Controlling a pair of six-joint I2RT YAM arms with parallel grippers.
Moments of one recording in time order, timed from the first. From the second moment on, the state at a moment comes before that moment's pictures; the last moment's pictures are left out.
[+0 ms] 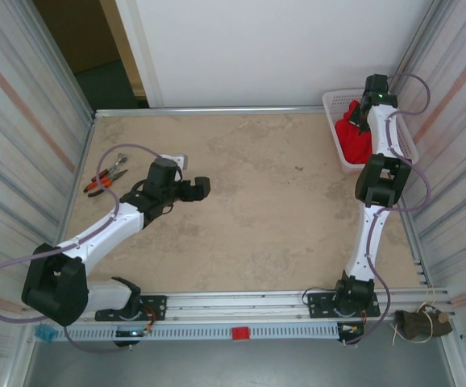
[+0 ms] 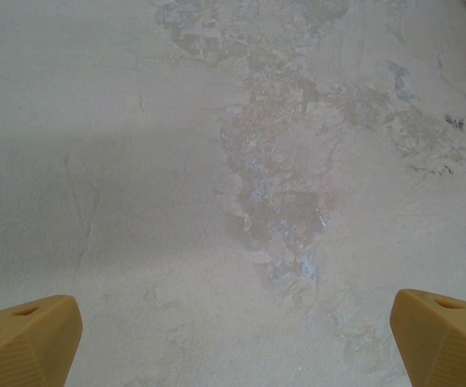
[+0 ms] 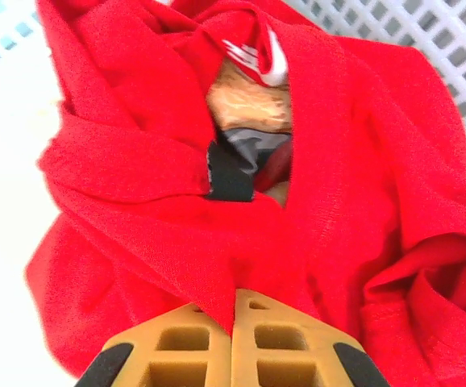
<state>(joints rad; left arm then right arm) -0.47 1.27 0.80 -0.21 0.01 -0.38 -0.18 2.43 2.42 -0.98 0.14 0.37</state>
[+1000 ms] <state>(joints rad) -0.47 1.14 0.82 -0.22 -0.06 -0.39 0.29 1.48 1.48 -0.34 -0.40 0.60</state>
